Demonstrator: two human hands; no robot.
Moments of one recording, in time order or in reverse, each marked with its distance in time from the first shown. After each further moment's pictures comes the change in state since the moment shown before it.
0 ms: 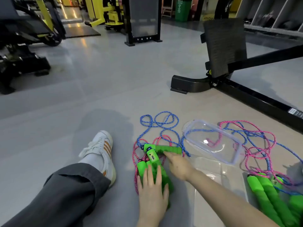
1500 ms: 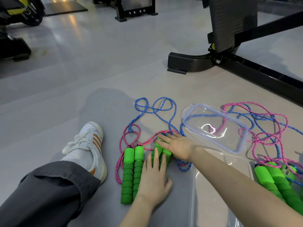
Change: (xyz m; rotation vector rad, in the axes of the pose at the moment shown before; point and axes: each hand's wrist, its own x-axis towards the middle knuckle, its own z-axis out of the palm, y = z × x) left_hand 0.041 0.001 0.034 0.118 -0.267 0.265; right_hand 0.045 0.042 -0.019 -0.745 -0.152 -0.324
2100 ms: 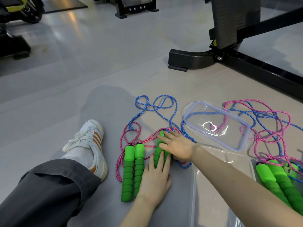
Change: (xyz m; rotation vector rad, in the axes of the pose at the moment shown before) left_hand -0.006 0.004 0.005 0.005 0.085 0.043; right_hand 0.002 -0.003 0.005 -0.025 0.041 -0.076
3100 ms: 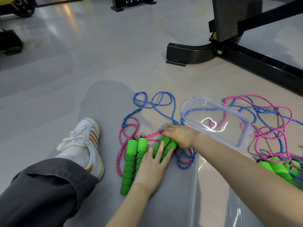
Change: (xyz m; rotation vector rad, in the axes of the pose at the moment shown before) left_hand 0.029 -0.021 0.013 0.134 0.116 0.187; right_hand 0.012 0.038 0.006 0.185 -0.093 0.059
